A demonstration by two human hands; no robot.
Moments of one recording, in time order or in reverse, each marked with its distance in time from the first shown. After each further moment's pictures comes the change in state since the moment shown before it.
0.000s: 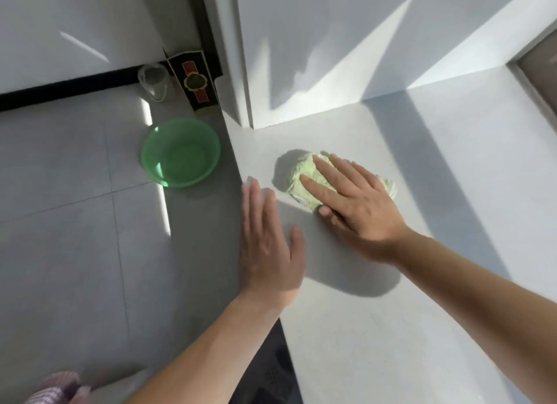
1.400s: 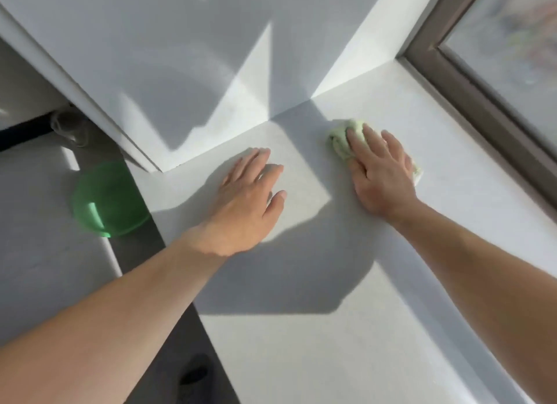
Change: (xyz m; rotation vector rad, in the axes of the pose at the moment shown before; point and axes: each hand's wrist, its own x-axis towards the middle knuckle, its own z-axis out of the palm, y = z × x) left_hand 0.144 0.064 0.017 0.204 -0.433 0.517; right_hand -0.033 0.125 -0.046 0.029 0.107 0.846
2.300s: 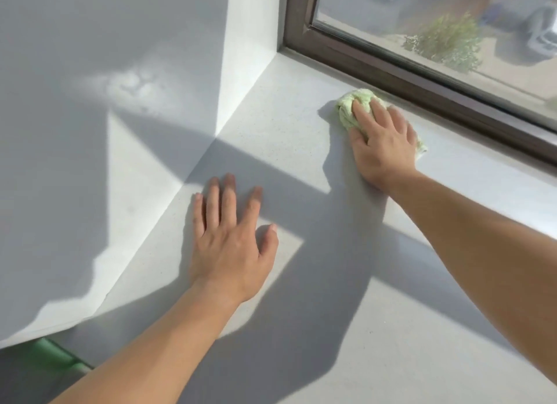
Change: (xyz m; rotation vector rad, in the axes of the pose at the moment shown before) left_hand 0.072 0.017 0.034 0.360 -0.132 0.214; right_hand 0.014 0.087 -0.009 -0.011 0.187 0.555
